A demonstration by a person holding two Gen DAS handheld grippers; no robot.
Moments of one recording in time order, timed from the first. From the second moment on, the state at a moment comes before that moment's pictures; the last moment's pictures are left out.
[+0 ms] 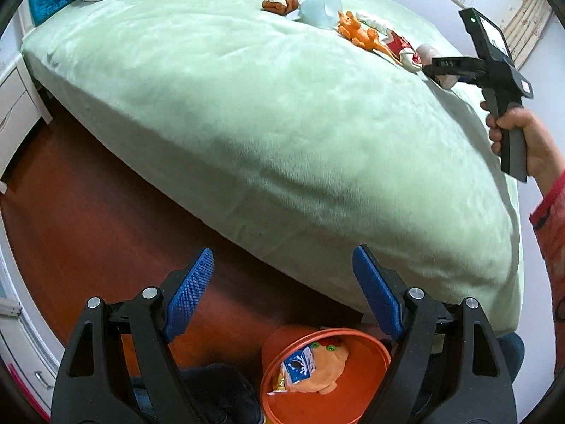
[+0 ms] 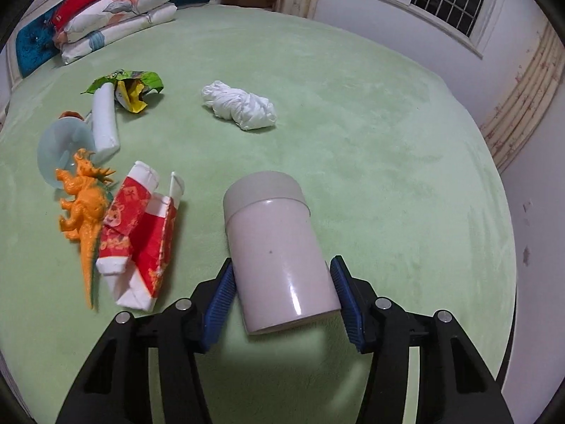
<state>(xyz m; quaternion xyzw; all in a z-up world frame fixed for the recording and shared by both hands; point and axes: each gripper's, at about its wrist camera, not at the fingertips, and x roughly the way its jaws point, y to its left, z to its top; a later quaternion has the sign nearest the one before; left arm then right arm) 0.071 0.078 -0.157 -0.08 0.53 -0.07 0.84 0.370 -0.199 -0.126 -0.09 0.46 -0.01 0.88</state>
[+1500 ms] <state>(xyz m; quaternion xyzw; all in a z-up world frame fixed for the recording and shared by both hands) 0.337 -0.128 -0.138 0.04 0.55 -0.07 0.83 0.121 -0.281 -0.027 0.03 0.34 0.10 0.94</state>
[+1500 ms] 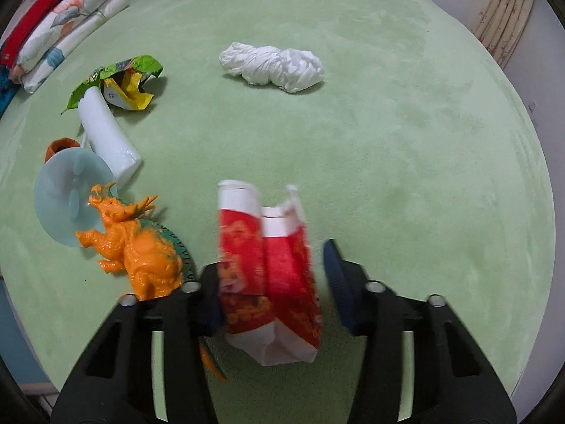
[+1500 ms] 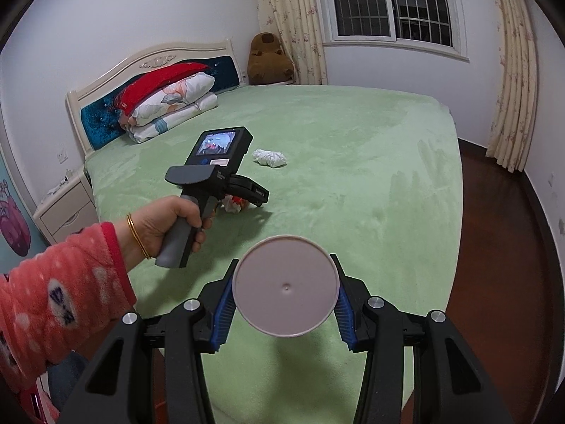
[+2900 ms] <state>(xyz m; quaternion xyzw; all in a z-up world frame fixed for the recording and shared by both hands) -0.032 0.012 -0.097 0.09 0.47 -0.16 0.86 0.000 -0.166 -0.073 -0.05 0.40 0.22 0.89</state>
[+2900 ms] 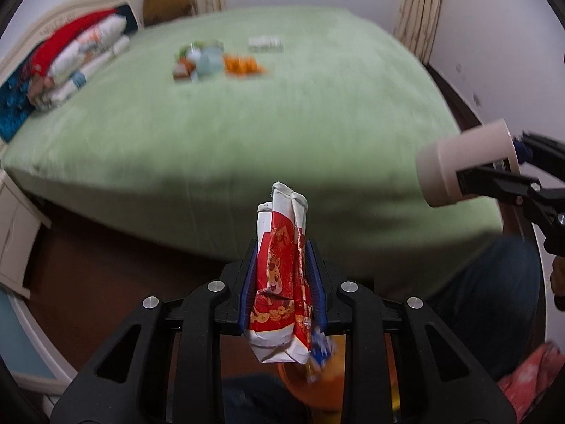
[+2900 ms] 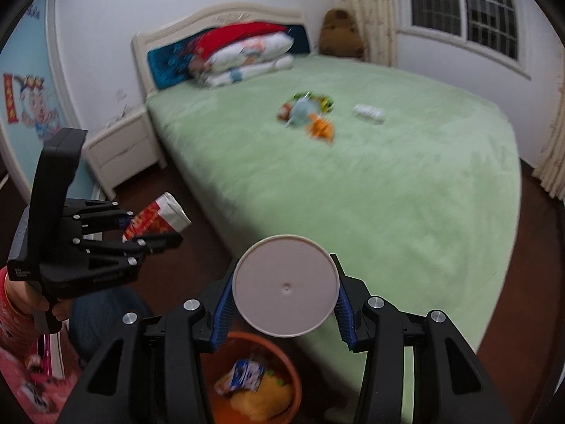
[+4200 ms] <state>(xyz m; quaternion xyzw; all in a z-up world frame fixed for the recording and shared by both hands) -0.058 -0.005 -0.338 0.11 0.73 -0.13 0.66 -0.005 -0.120 -0.312 -0.05 0.69 0.18 0.70</state>
